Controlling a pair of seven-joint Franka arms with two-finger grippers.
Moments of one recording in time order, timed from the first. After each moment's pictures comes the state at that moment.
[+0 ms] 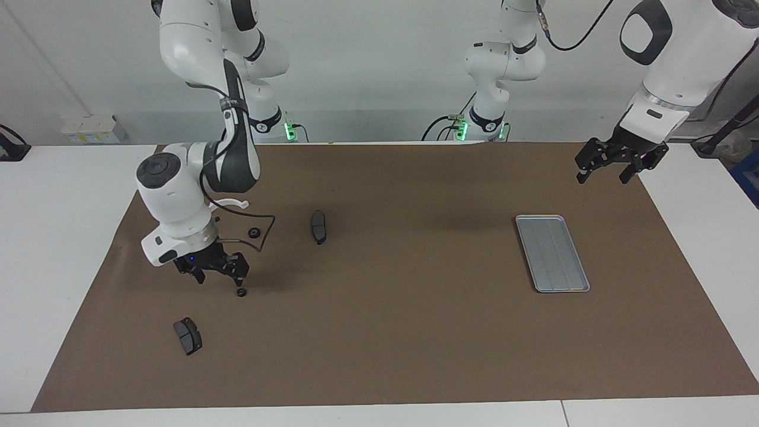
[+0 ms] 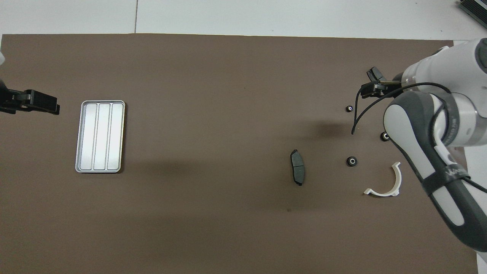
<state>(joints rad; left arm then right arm) -0.24 0.05 0.22 -1.57 0.00 1.66 0.06 0.12 0.23 -0.11 -1.74 0.03 2.09 0.13</state>
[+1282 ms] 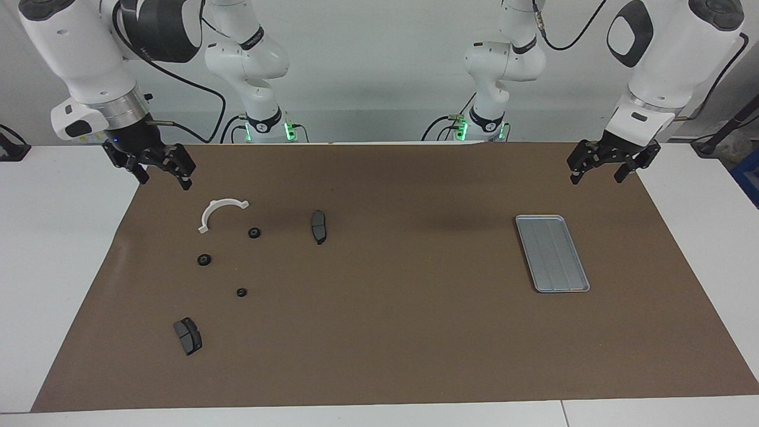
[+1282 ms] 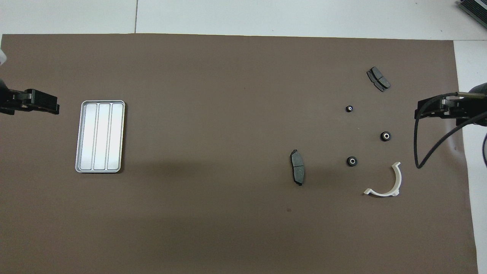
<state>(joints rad) -0.25 0.05 0.24 -1.57 0.01 1.66 0.02 -0.06 0.00 0.02 -1.66 -0.01 1.68 0.14</state>
